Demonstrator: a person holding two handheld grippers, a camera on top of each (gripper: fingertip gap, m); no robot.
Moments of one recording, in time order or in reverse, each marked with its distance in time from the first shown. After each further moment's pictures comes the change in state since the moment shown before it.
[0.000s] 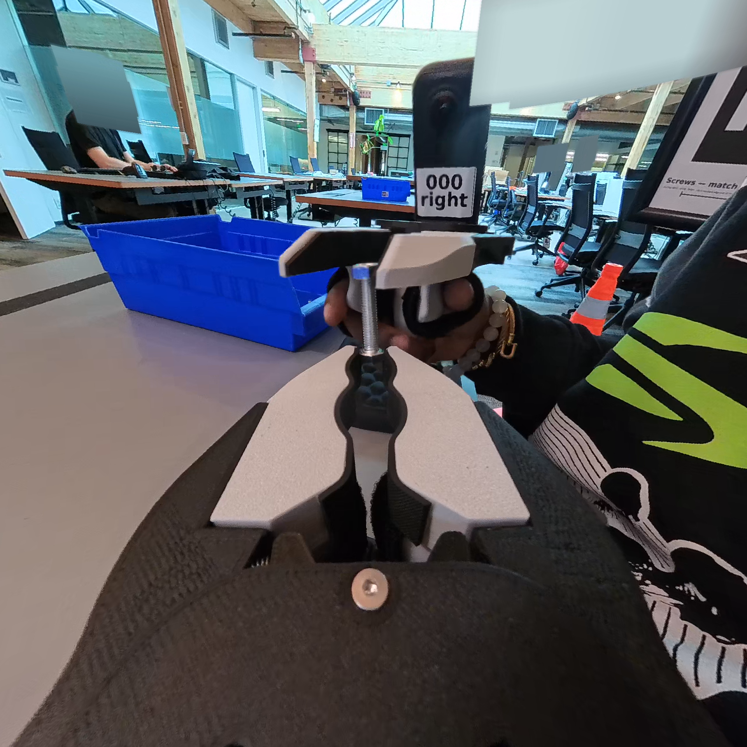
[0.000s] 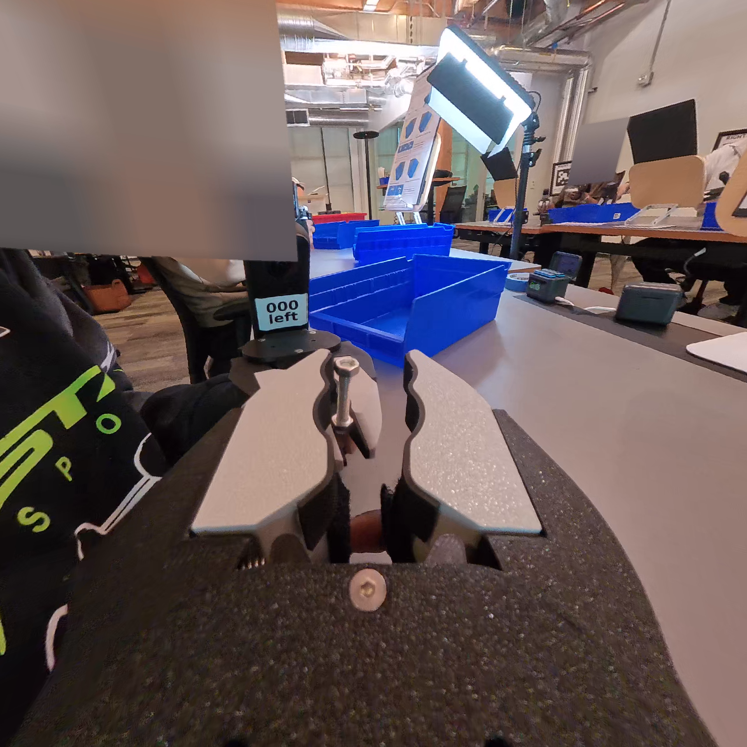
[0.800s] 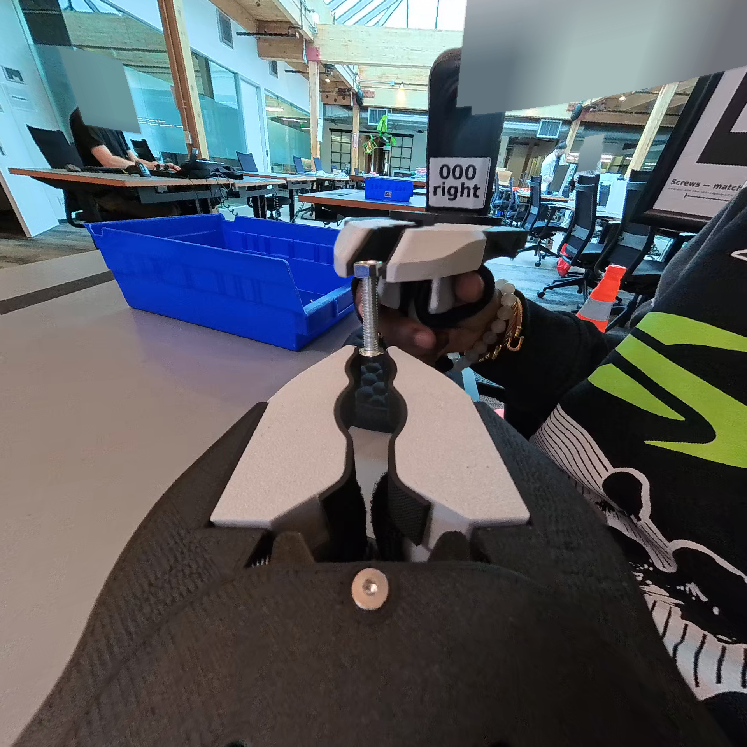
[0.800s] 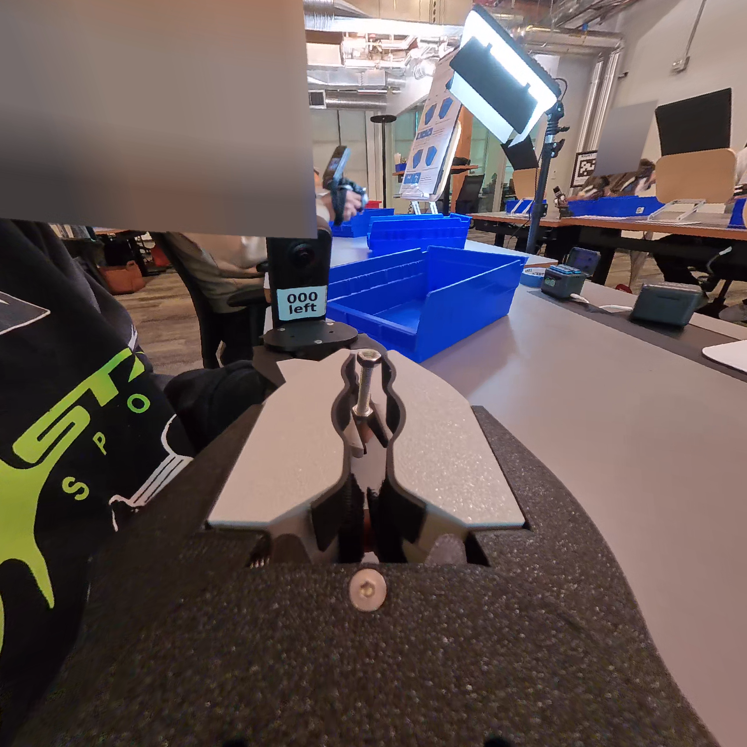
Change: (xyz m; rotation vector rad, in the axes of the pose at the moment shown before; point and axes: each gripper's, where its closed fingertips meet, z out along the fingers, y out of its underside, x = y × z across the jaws) left arm -0.001 0.001 -0.001 0.000 -0.007 -0.004; right arm -0.010 -0.001 -0.007 -0.035 -0.043 -0.020
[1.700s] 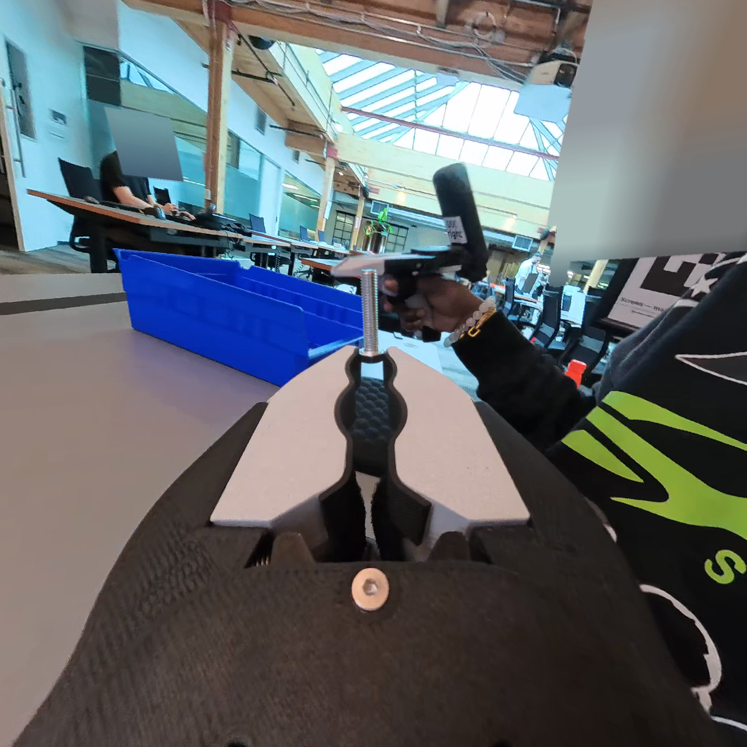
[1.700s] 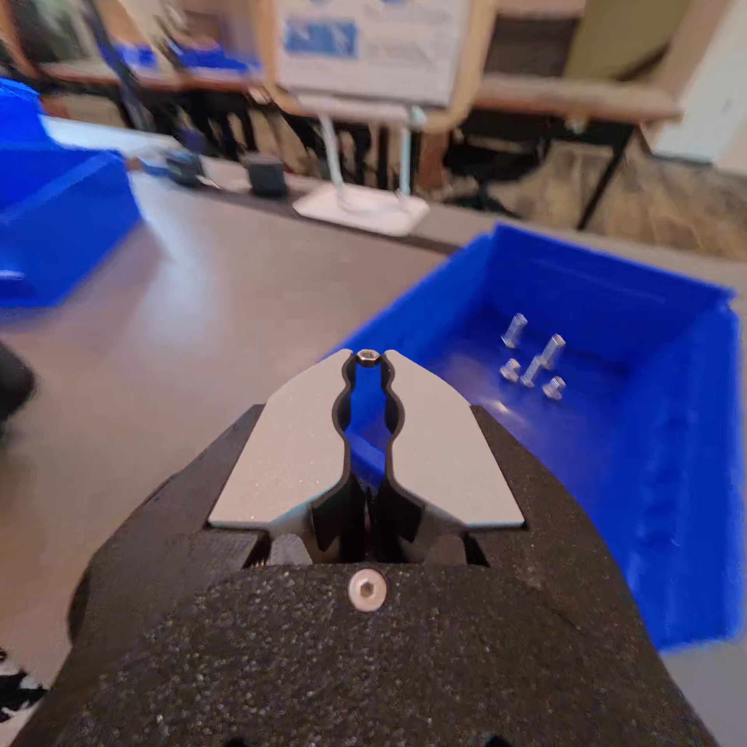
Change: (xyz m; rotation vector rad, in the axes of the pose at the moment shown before) left arm -0.012 -0.025 -0.015 0.201 -0.006 -0.159; right arm 0.142 -0.010 -0.192 -0.310 0.894 0.054
